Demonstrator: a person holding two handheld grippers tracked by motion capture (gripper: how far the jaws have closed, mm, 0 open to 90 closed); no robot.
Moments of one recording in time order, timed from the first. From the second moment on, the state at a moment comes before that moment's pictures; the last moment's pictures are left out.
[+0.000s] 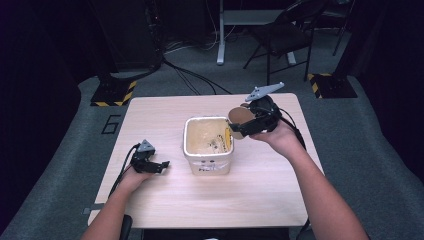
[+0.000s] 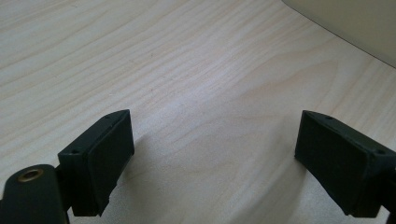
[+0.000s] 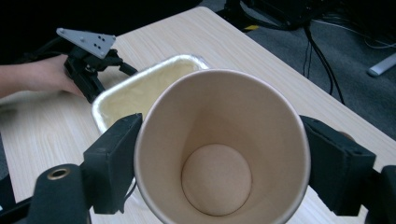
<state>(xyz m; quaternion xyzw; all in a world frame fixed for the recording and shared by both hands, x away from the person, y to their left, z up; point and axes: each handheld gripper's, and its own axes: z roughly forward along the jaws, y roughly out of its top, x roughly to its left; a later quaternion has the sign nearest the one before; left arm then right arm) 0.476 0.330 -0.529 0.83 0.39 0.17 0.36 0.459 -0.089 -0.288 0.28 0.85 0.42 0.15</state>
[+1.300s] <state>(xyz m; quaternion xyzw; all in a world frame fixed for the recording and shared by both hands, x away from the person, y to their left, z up) 0.477 0.330 -0.529 0.83 0.39 0.17 0.36 0.488 -0.003 -0.353 0.25 0.87 0.41 0.13</state>
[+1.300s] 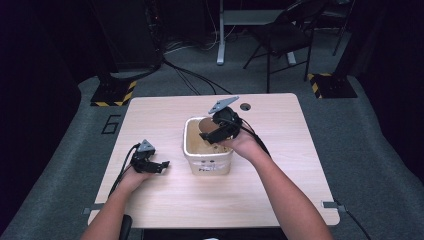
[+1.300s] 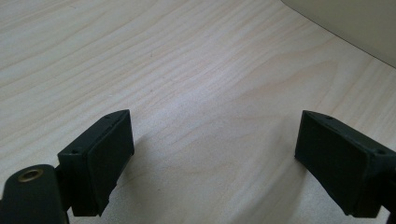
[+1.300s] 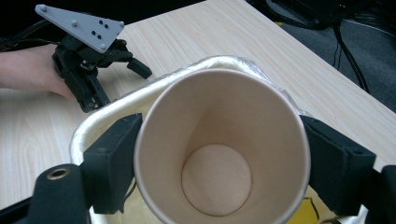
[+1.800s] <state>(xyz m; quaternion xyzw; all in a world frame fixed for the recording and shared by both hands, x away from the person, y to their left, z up) 0.477 0.330 -0.529 0.83 0.39 0.17 0.36 0.500 0.009 -0.376 0.25 0.88 0.38 0.12</state>
